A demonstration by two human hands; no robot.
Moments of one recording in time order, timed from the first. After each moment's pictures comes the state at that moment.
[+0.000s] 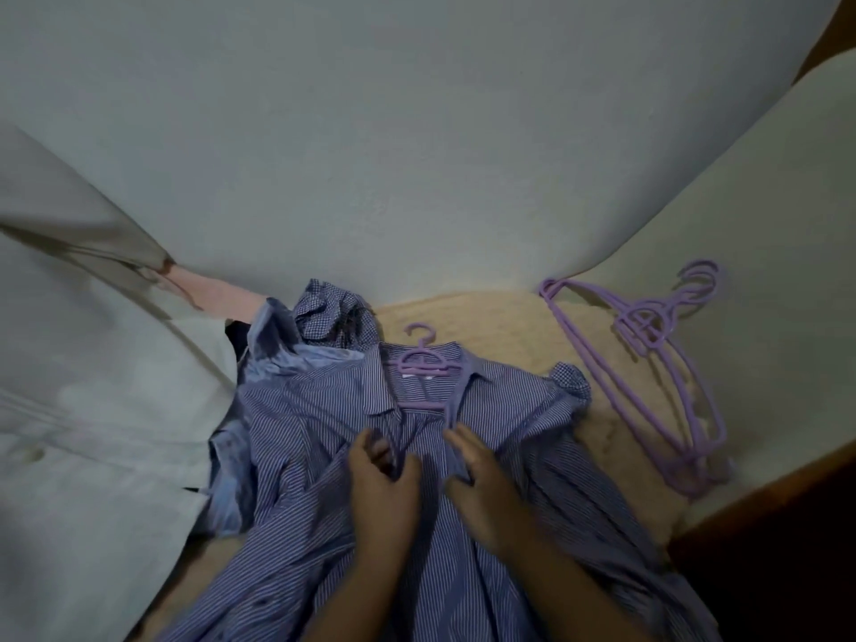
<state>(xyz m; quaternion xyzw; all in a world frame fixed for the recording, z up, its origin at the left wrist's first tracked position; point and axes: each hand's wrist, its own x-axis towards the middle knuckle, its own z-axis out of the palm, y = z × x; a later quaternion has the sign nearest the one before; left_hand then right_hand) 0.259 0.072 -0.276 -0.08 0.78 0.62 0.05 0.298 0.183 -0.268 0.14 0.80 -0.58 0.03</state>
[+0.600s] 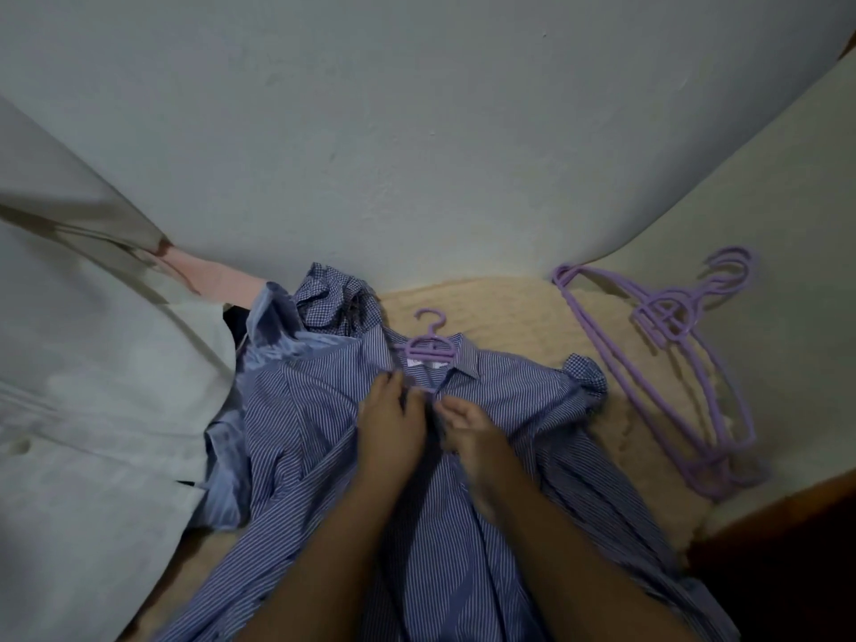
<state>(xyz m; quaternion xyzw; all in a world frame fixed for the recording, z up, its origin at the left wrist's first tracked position) 0.191 0.084 -0.274 0.08 0.90 0.43 -0.01 0.251 0.177 -0.260 0.24 0.61 -0.76 0.04</state>
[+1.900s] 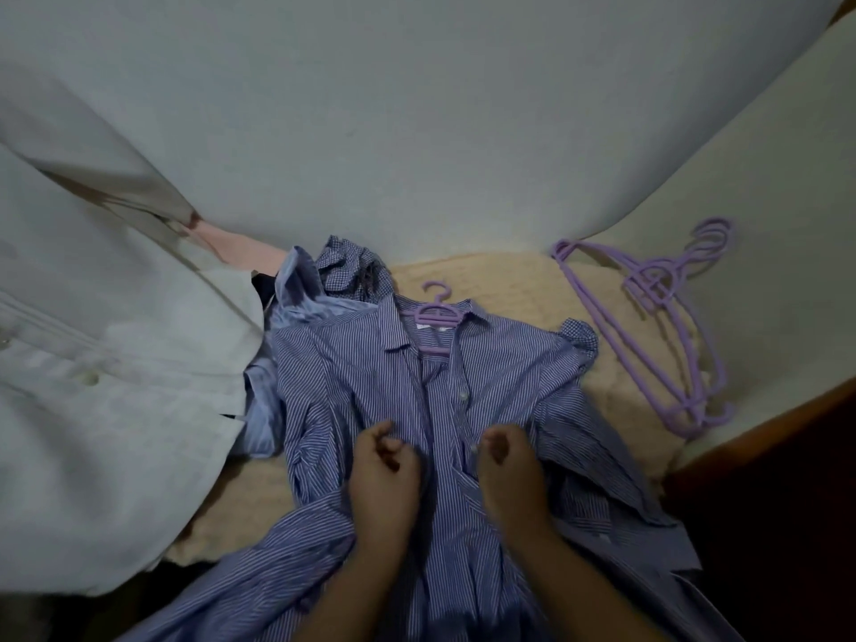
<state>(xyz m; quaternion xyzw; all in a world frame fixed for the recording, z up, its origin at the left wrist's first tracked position) 0.308 0.038 -0.294 -0.08 0.81 0.58 -0.02 0.342 0.156 -0.286 0.28 0.79 -0.52 -0.14</state>
